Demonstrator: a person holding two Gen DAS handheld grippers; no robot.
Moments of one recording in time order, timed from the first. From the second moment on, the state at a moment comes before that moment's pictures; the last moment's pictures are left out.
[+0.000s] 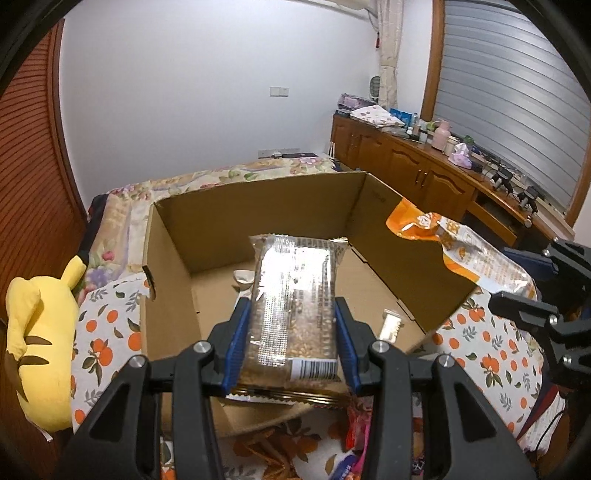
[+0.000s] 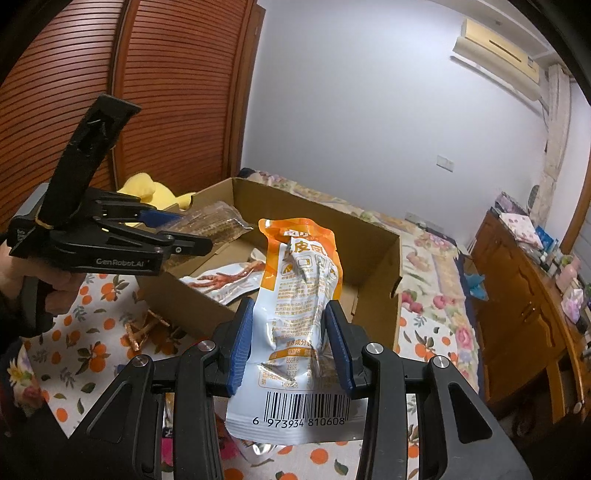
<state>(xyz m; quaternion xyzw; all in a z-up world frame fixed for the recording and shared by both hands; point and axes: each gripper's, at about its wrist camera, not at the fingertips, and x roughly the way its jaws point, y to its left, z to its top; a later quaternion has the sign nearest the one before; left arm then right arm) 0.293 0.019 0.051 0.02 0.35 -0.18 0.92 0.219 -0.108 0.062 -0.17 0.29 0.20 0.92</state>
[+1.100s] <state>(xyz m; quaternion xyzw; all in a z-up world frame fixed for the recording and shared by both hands) 0.323 0.034 0.043 0.01 0.36 -0.15 0.92 0.322 -0.069 0.021 -0.14 0.35 0.21 0.90</state>
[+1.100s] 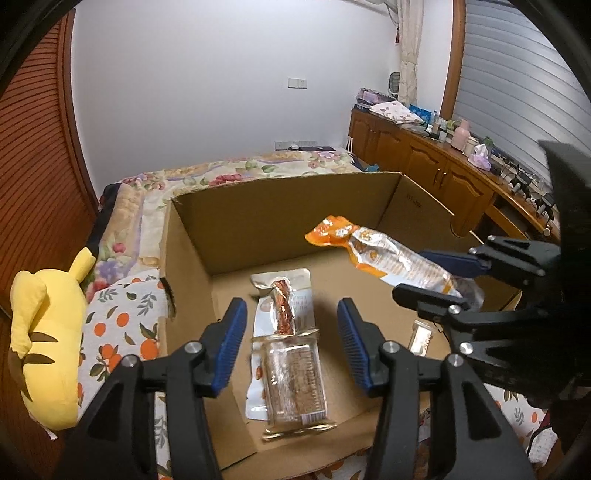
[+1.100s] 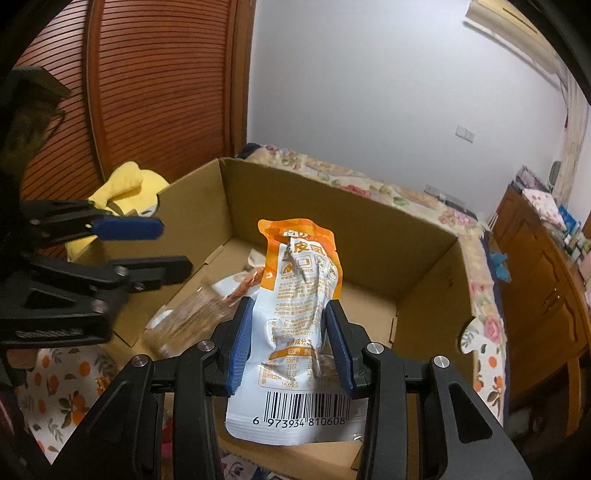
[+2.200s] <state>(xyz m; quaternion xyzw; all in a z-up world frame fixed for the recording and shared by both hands) 0.189 0.034 0.069 0.04 0.30 -0.21 0.93 0.173 -0.125 0.038 -0.08 0.29 0.24 0.92</state>
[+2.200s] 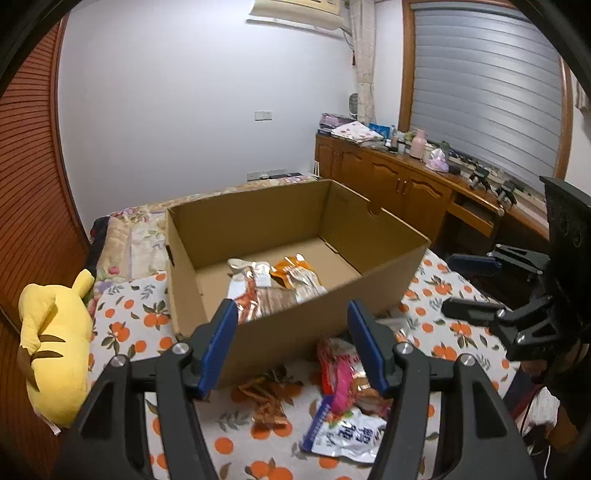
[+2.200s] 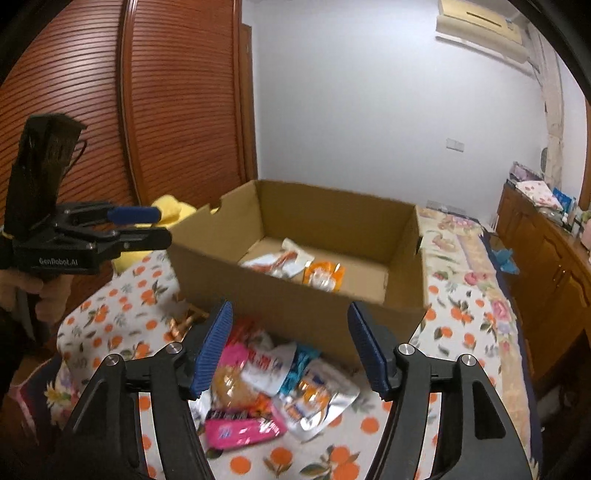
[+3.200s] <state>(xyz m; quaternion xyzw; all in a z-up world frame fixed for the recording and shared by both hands) 0.150 0.026 -0.048 0.01 0.40 -0.21 0.89 0.182 -0.068 -0.055 -0.10 0.40 0.29 0.86</state>
